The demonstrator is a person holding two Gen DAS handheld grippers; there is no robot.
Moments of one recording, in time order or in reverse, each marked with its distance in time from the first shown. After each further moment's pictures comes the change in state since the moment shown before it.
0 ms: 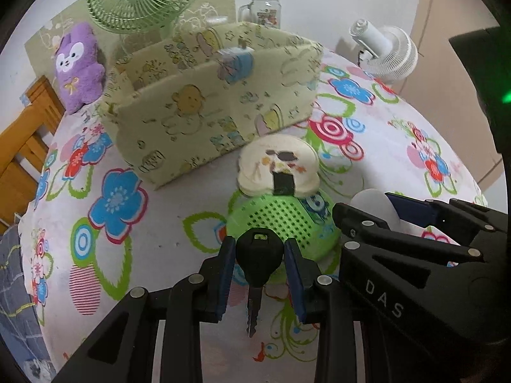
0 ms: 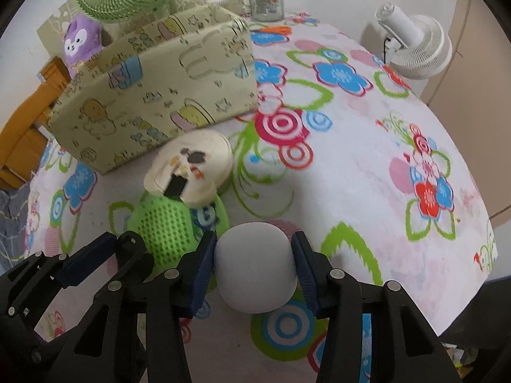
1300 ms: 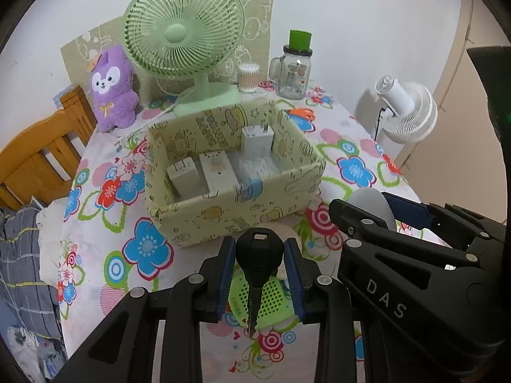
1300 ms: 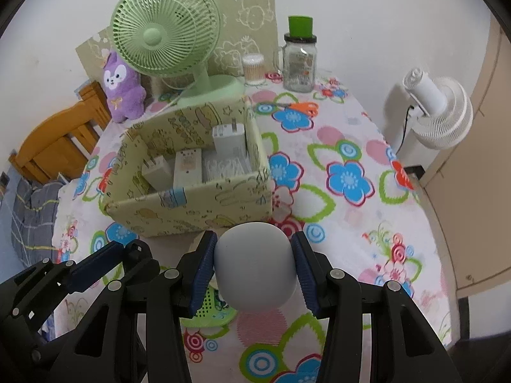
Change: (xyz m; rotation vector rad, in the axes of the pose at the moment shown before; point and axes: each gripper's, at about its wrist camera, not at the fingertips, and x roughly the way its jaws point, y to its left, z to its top) left arm -0.066 -0.008 0.073 -0.170 -0.092 0.054; right arm -0.074 -0.007 0.086 -0.157 -0.115 0.091
